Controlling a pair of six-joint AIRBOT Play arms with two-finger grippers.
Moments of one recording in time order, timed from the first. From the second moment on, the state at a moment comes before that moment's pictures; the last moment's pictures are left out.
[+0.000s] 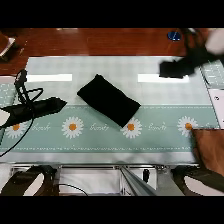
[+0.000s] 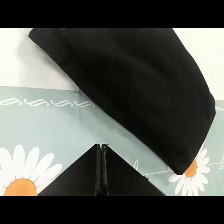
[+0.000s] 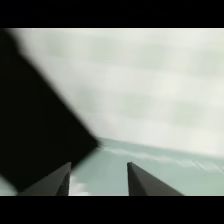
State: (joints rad) left arm -0.03 -0.72 0.61 0.93 -0.84 -1.45; right arm 0.17 -1.24 1.37 -1.45 1.28 1.76
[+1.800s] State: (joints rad) left arm -0.05 -0.79 0.61 0.88 -0.83 -1.45; right arm 0.24 -1.44 1.56 -0.76 1.19 1.44
